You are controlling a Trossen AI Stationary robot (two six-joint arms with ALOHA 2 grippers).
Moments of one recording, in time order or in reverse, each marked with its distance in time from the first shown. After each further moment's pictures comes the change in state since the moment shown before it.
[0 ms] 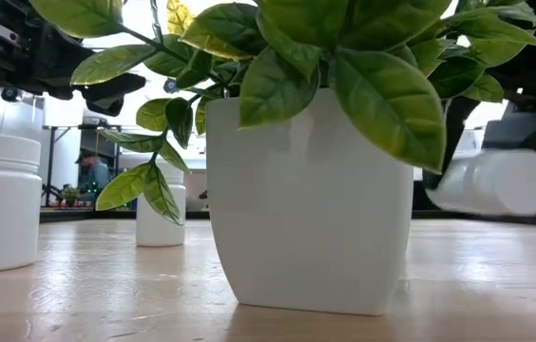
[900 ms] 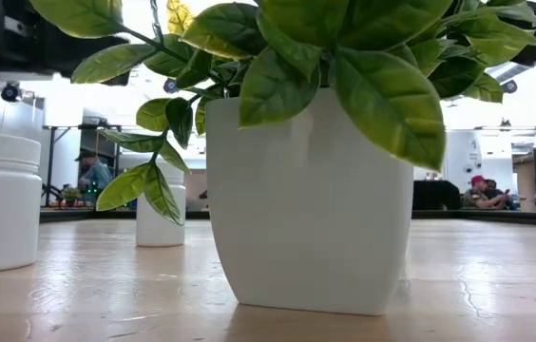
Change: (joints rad) left arm 0.000 0.002 0.073 -0.001 0.000 0.232; right arm -0.106 -0.202 0.081 -0.147 0.313 0.799
